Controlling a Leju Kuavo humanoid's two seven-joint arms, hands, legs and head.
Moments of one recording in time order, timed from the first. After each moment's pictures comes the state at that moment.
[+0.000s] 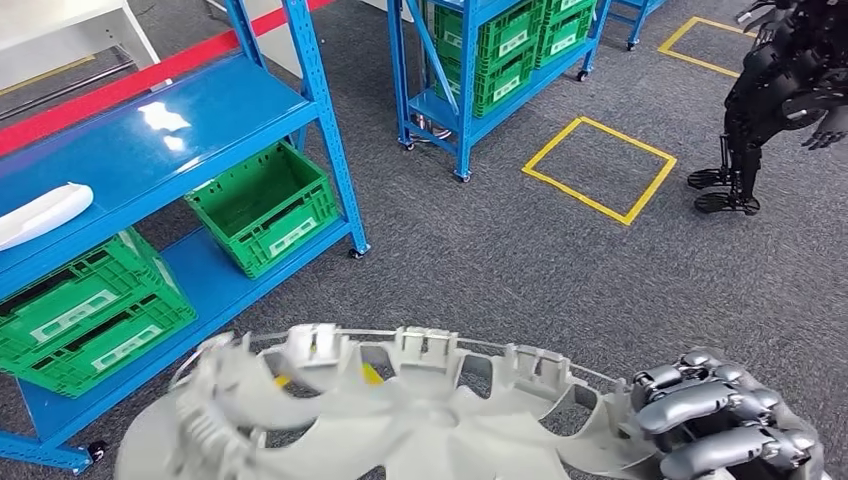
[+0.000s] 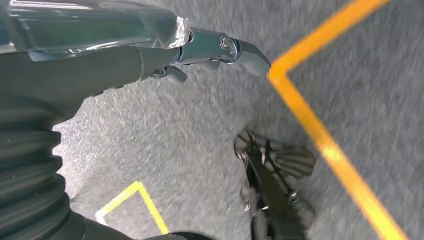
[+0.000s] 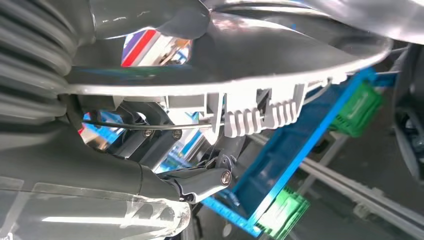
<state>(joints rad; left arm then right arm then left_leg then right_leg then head) -0.08 0.03 1.08 -0.21 -0.77 -0.10 -0.08 0.03 -0.26 0.20 -2.30 0.05 0.34 -0.69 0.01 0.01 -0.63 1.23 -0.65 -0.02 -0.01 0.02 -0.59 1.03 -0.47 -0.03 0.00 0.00</state>
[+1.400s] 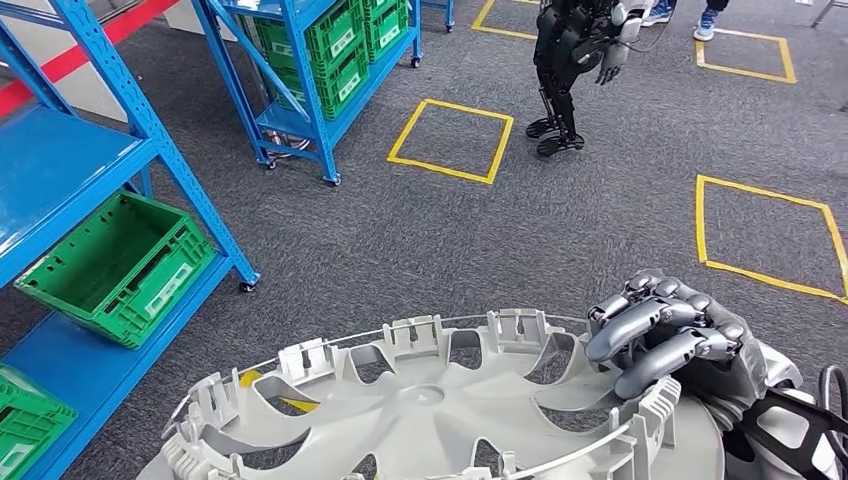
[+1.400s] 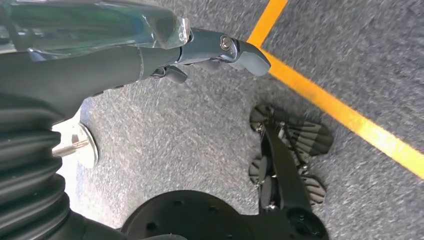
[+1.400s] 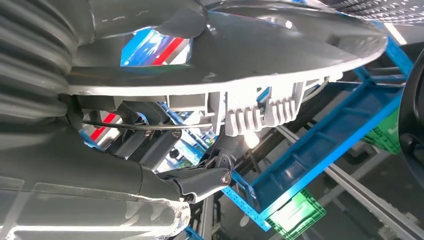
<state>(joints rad) -0.09 -0.06 1.13 -0.21 -0.76 -0.06 -0.07 -0.30 -0.31 0.28 -2.07 -0.06 0.54 -0.69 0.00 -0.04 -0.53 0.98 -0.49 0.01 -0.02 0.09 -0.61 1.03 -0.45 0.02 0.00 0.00</state>
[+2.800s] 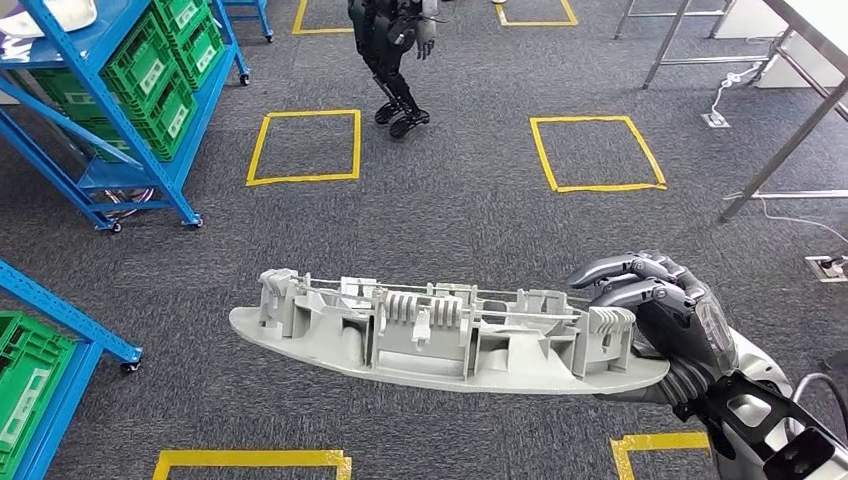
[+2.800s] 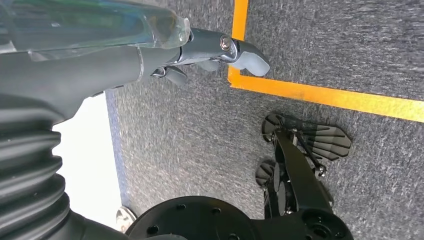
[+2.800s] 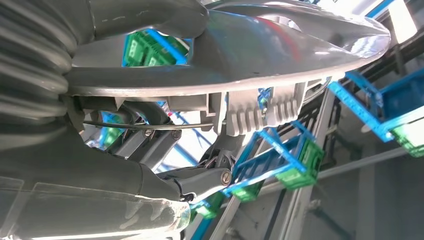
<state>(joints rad) -0.08 -0.05 1.13 -0.21 -0.80 -0.06 -0.04 -0.26 -0.33 0.28 -1.97 0.07 0.33 -0.68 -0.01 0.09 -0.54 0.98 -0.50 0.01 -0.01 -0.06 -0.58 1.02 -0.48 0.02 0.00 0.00</state>
